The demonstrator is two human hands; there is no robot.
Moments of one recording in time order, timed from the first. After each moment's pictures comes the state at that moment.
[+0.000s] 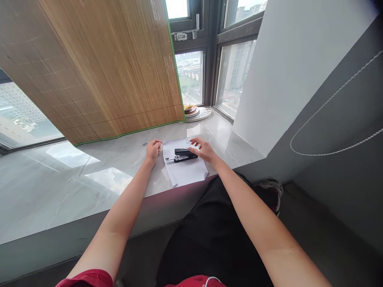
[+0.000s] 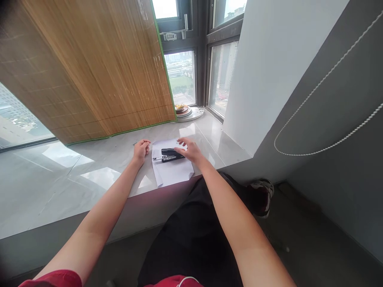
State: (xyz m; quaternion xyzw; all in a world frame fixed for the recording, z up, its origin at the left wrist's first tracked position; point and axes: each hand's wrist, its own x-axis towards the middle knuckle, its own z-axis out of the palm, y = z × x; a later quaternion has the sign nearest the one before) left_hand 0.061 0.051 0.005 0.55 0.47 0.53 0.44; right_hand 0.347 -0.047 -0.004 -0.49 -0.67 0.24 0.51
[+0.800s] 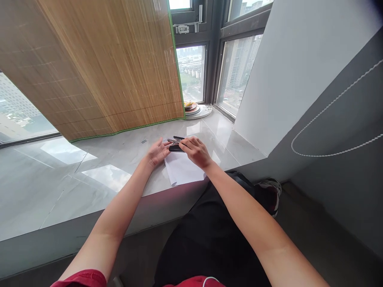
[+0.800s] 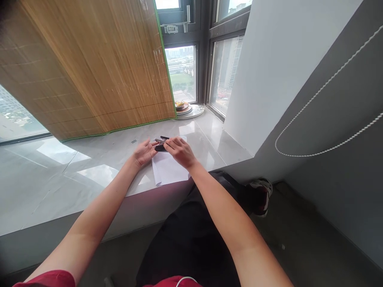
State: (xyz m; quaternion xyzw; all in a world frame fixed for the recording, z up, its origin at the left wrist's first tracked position) left_hand 0.080 0.034 0.022 0.43 0.36 0.38 0.73; right_hand 0.307 -0.057 0.007 -0.40 -0.81 -0.18 0.40
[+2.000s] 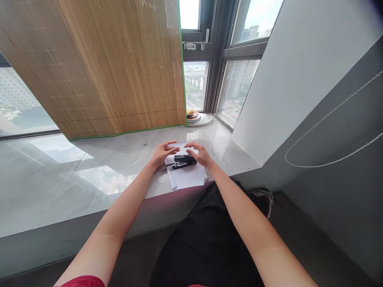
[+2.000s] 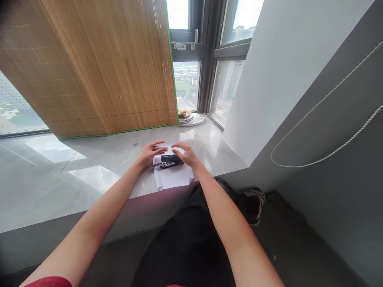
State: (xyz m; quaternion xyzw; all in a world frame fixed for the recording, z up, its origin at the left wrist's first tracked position) left_hand 0.079 0.034 0.005 0.62 0.31 0.43 0.58; right_hand 0.323 -0.041 0.011 -0.42 -0.71 0.22 0.51
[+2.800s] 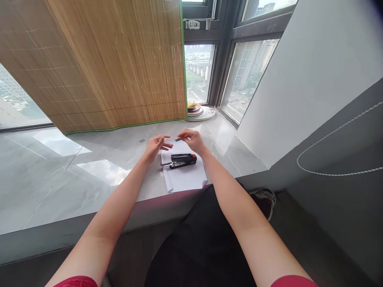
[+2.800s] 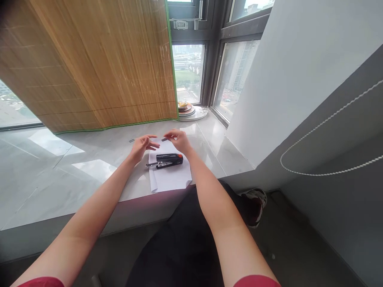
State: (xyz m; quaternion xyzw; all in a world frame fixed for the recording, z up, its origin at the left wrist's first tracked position) left_hand 0.066 0.054 0.013 0.66 0.36 0.44 0.49; right_hand 0.319 0.043 0.009 -0.37 -0.70 0.26 0.55
